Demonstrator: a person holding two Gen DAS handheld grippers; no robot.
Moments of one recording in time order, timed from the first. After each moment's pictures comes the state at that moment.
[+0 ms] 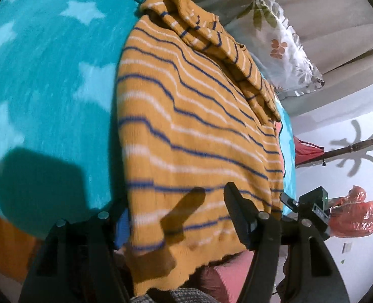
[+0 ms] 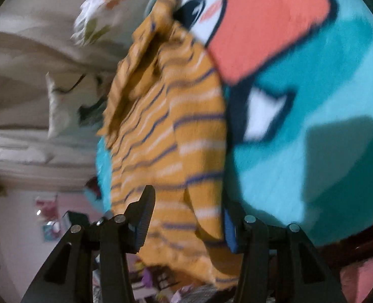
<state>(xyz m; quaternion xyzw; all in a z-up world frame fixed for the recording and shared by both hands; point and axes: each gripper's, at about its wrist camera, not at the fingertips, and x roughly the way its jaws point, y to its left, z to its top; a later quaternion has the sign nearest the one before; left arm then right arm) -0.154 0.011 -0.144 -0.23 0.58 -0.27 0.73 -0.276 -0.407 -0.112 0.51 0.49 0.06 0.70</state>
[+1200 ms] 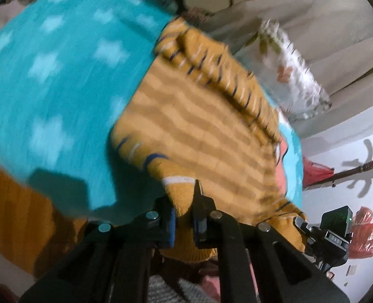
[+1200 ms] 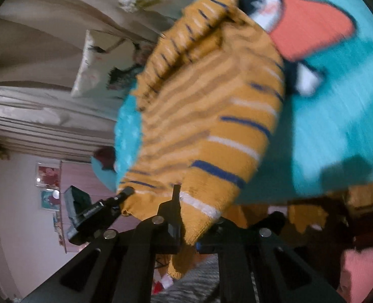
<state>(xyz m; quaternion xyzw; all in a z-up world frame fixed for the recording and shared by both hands) -0.144 0.025 -0.066 -0.23 0.55 -0.20 0.78 -0.270 -0.361 -0.033 0.46 0.49 0.11 0.73</state>
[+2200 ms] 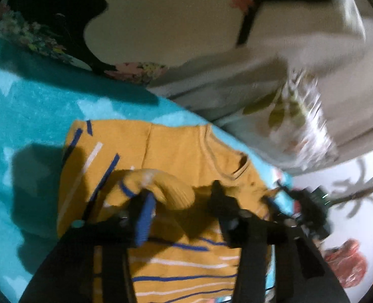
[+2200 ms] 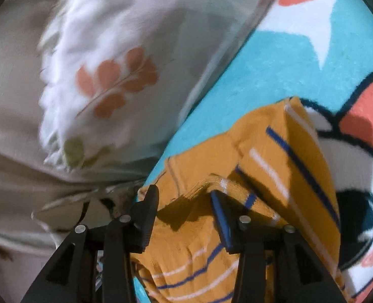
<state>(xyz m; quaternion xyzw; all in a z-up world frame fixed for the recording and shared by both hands) 0.167 -0.089 -0.085 -0.24 0.56 -0.27 0.74 0.037 -0.485 -0.090 0.56 0.42 -0.09 0.71</state>
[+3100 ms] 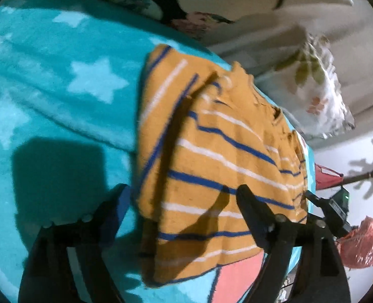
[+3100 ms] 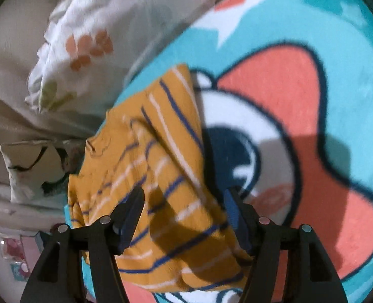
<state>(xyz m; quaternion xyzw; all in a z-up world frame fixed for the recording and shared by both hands) 0.091 -0.030 -0.126 -0.18 0.60 -0.26 0.74 -0.074 -0.479 -0.101 0.45 0.50 -0.09 0.74</state>
